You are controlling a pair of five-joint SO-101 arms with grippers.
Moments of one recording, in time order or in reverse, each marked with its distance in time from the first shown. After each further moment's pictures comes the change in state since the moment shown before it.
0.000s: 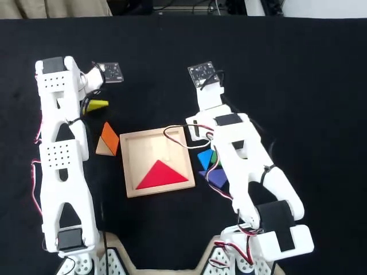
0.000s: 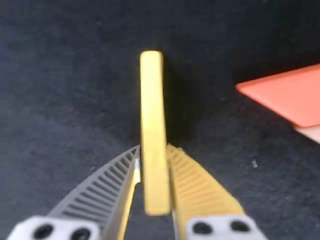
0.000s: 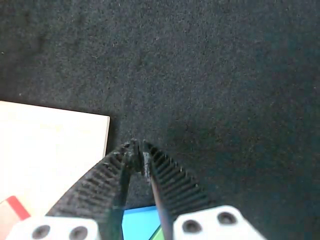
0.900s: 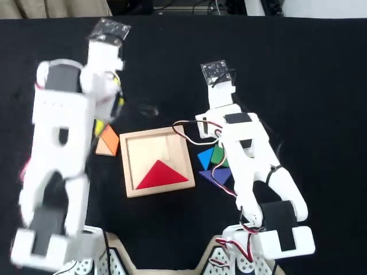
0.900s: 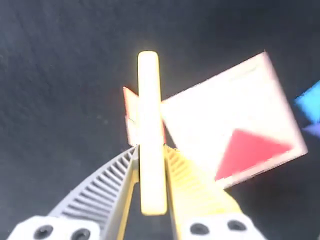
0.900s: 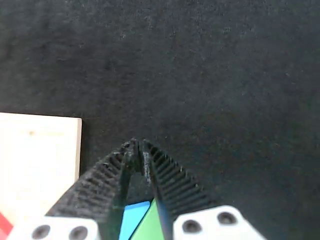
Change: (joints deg) left arm 18.3 -78.9 68.2 -2.4 74.7; right arm 4.1 0.0 0.0 0.0 0.0
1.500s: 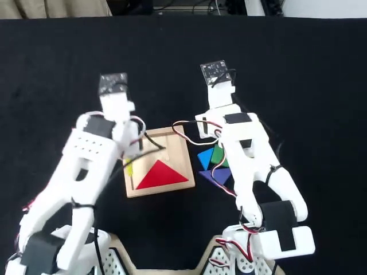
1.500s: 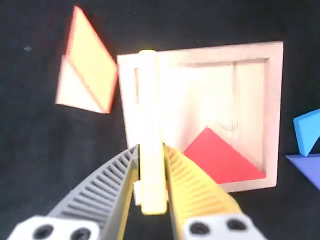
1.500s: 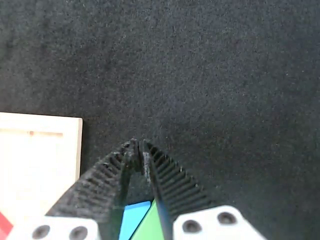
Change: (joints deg) left arm 8.9 -13.9 48.3 -30.0 29.8; right arm 0.0 0.0 0.0 0.0 0.0
